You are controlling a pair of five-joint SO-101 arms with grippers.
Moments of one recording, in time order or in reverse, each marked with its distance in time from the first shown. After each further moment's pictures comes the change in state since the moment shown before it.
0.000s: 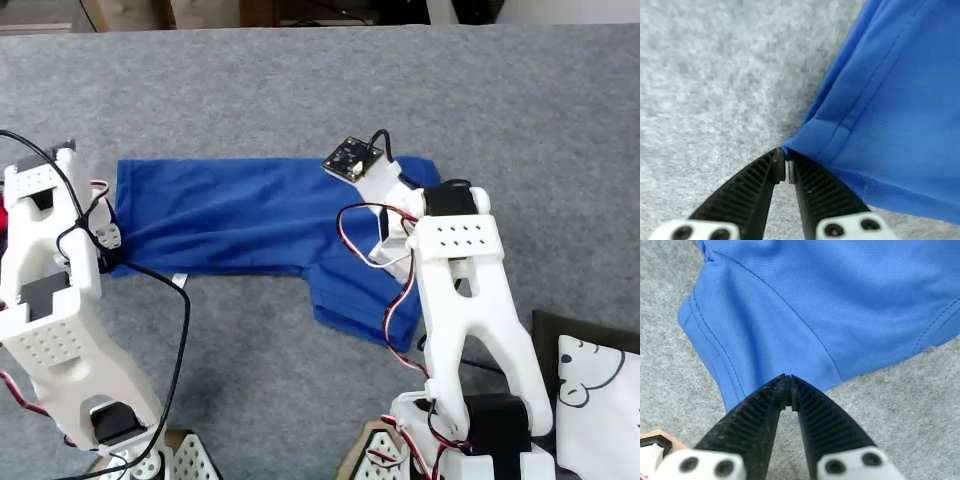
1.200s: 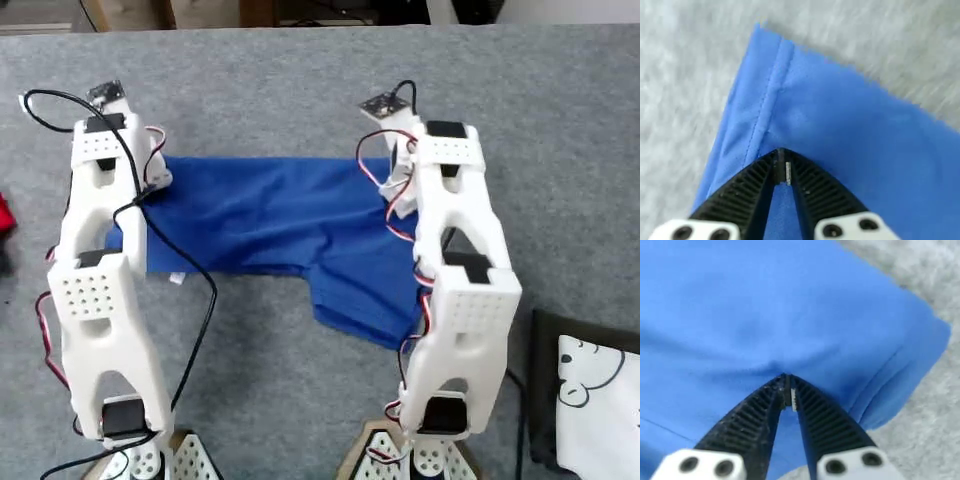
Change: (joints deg) left arm 13.0 19.8 -30.2 -8.3 13.0; right arm 7.2 55.3 -46.6 -3.2 -9.1
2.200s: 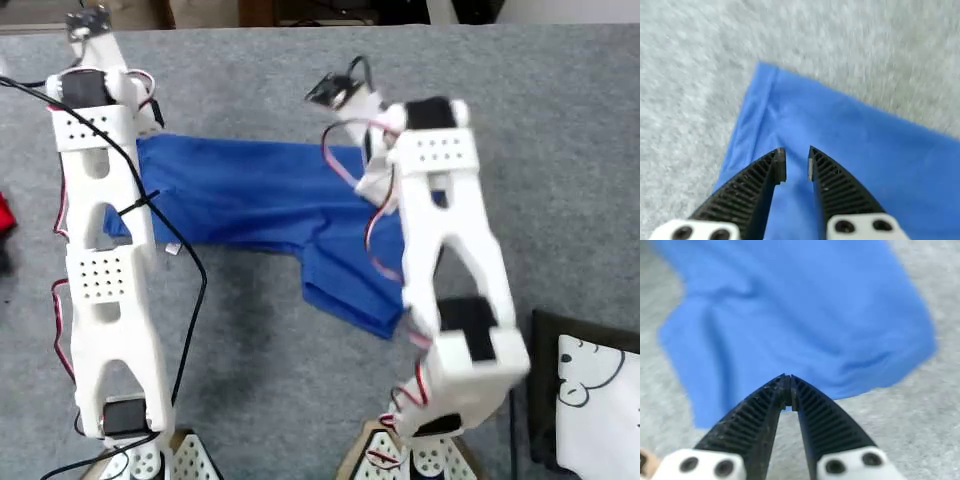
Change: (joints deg) left arm 1.4 11.4 -53.2 29.5 -6.6; right arm -10.6 -29.5 10.3 14.2 11.1
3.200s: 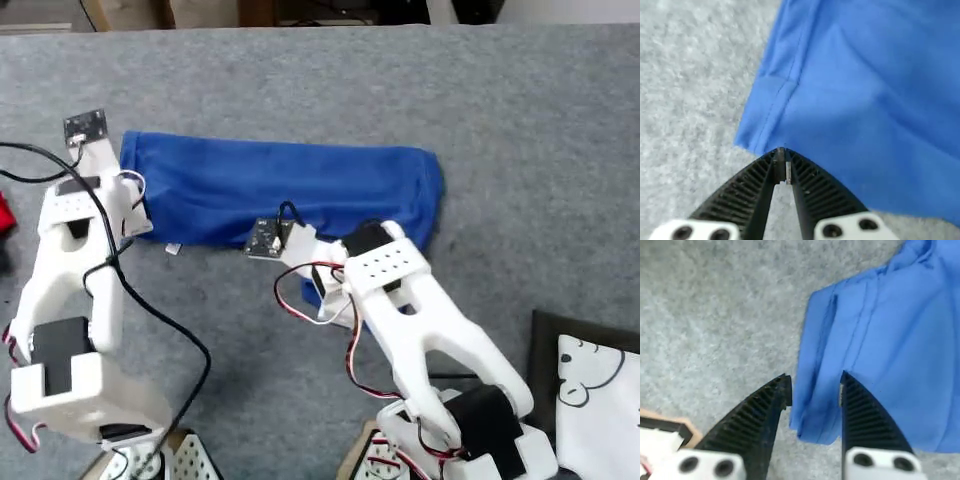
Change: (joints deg) left arm -5.5 -54.1 111.6 -54.7 -3.8; right arm -16.6 -23.7 50.2 -18.5 0.7
